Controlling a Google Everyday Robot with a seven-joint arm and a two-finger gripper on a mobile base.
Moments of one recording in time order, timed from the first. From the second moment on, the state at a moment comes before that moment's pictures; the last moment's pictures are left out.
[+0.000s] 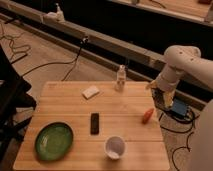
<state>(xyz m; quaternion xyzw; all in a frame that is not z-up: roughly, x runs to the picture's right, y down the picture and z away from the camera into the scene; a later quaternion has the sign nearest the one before) 0.291 0.051 0.742 -0.14 0.31 0.90 0.27</state>
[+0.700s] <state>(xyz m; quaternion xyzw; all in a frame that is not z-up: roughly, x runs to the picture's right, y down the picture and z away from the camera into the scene) 0.259 0.005 0.723 -0.22 0.24 0.92 0.20</state>
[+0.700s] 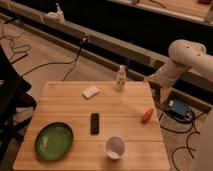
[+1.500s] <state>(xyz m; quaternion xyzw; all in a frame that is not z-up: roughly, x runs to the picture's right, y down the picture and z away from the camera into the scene) 0.233 -0.100 0.607 -0.47 0.02 0.88 0.09</state>
